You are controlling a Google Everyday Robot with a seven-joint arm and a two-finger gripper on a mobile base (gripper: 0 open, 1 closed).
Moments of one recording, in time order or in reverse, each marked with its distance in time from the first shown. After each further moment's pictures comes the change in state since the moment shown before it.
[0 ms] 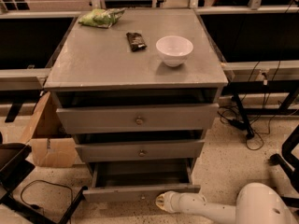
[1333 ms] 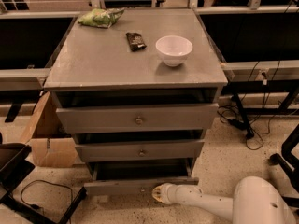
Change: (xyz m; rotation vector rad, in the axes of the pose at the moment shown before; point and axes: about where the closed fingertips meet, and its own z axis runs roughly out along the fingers) arm -0.021 -0.040 0.001 0.023 -0.013 -0.048
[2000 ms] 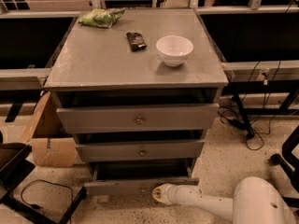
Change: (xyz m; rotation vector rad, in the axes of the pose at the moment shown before) arm 0.000 0.000 0.000 0.000 0.000 0.000
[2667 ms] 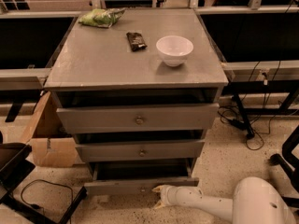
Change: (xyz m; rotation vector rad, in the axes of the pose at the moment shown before) arm 0.000 0.000 0.000 0.000 0.000 0.000
